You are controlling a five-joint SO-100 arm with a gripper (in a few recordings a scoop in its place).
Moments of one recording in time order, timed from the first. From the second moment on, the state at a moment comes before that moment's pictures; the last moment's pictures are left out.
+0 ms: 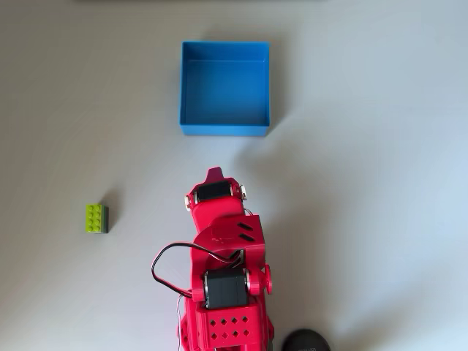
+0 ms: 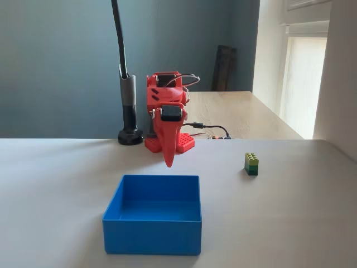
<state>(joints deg) -1.4 188.6 178.8 47.3 -6.2</state>
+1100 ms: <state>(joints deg) -1.4 188.6 178.8 47.3 -6.2</state>
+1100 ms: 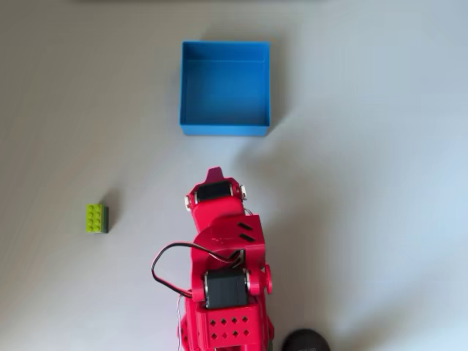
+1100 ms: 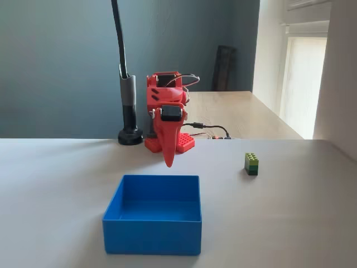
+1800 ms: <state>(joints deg) -2.7 188.6 178.8 47.3 -7.7</state>
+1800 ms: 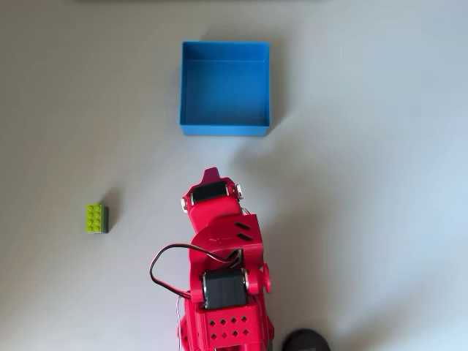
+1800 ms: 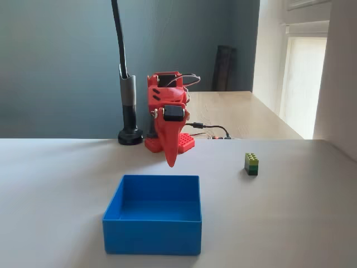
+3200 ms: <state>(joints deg) -11.9 117.6 131.1 45.6 -31.0</state>
